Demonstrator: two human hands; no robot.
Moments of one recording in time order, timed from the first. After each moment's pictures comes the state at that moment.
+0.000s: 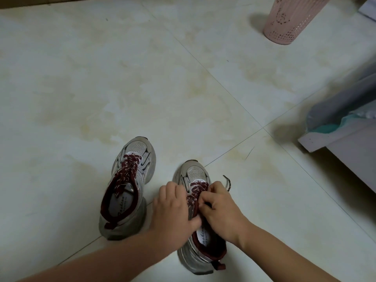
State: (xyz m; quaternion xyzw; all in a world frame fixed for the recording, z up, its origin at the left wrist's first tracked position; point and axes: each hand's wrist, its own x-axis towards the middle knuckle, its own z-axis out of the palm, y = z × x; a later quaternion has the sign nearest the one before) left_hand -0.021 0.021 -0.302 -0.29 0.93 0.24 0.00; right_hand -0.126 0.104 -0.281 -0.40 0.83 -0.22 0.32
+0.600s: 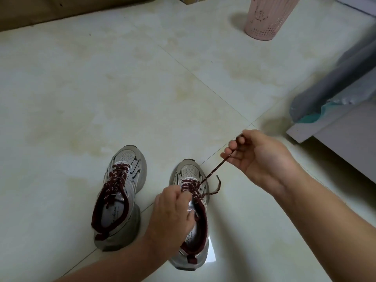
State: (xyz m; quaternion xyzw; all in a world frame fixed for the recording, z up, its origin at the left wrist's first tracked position) left_hand -0.029 0.029 -0.299 -0.22 0.94 0.21 -0.14; right_hand -0.203 0.095 -0.181 0.07 0.59 -0.70 0.41
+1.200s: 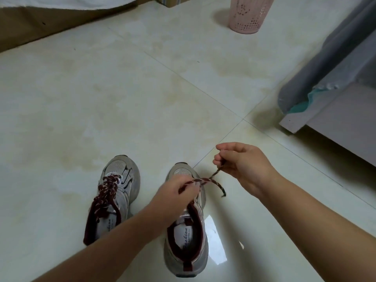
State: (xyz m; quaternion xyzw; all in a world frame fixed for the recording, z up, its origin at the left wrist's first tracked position) left_hand -0.074 0.013 -0.242 -0.30 0.74 0.60 0.05; right_hand -0.210 0.114 -0.214 0.01 0.68 -0.63 0.38
